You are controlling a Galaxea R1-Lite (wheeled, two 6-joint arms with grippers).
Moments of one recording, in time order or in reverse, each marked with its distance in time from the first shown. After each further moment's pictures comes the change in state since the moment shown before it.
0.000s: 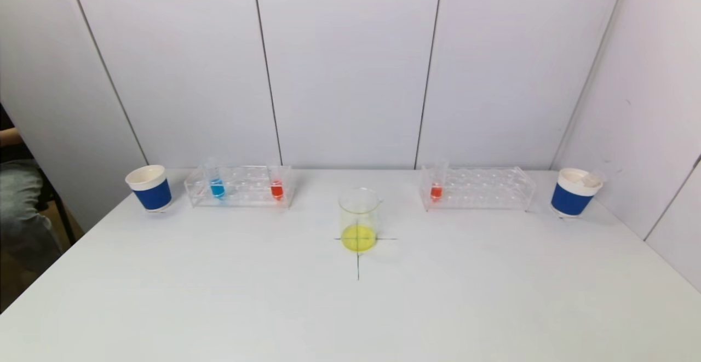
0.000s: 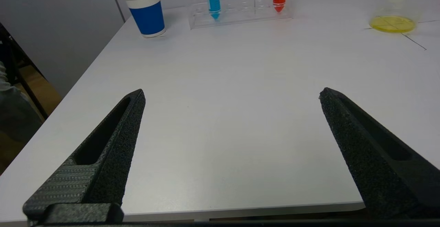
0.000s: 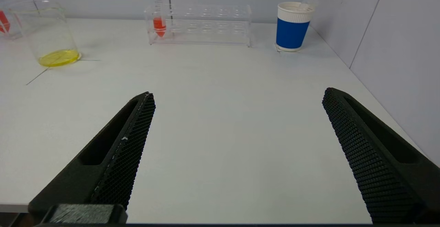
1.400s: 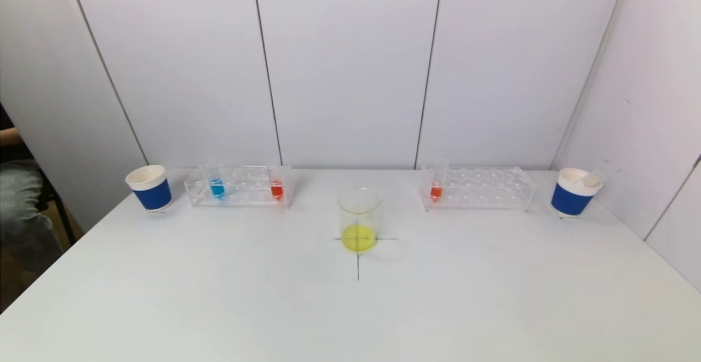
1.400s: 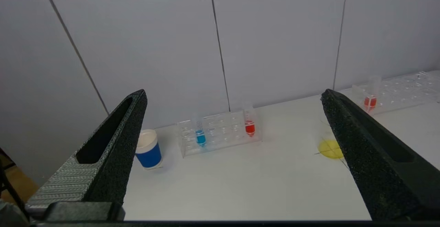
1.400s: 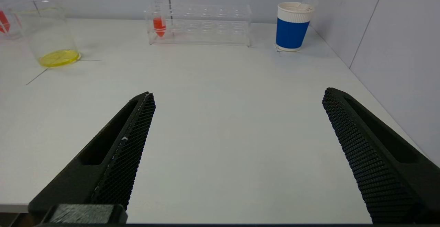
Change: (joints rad) left arm -0.034 0.668 -0.869 0.039 -0.137 0.016; right arm 0.000 0.000 0.000 0.000 0.000 0.000
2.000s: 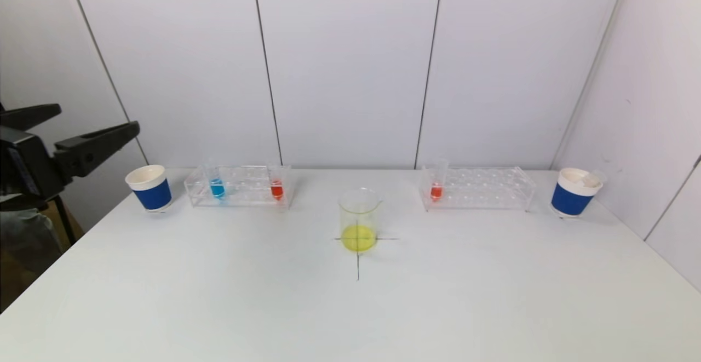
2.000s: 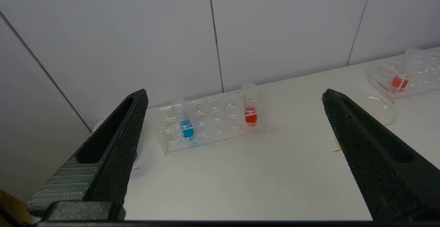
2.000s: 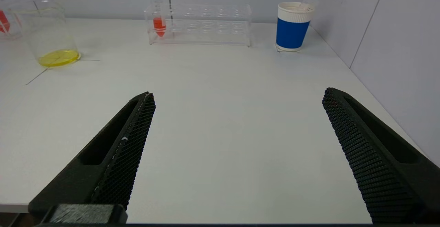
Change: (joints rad) left arm 0.003 0.448 0.167 -0.469 -0.039 -0.010; right arm 0.000 0.000 0.000 0.000 0.000 0.000
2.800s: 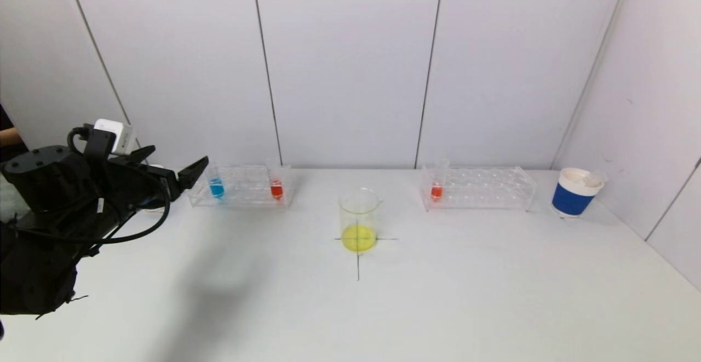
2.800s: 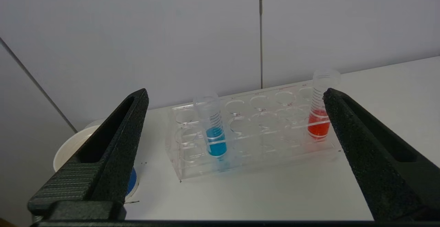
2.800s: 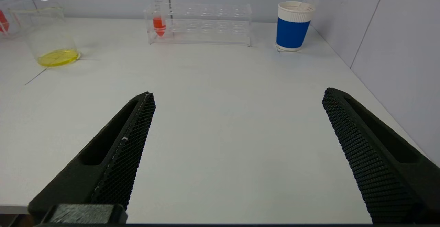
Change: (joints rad) left arm 0.112 0.722 0.170 -0.940 -0.071 0.008; right arm 0.000 0.000 0.000 0.000 0.000 0.000
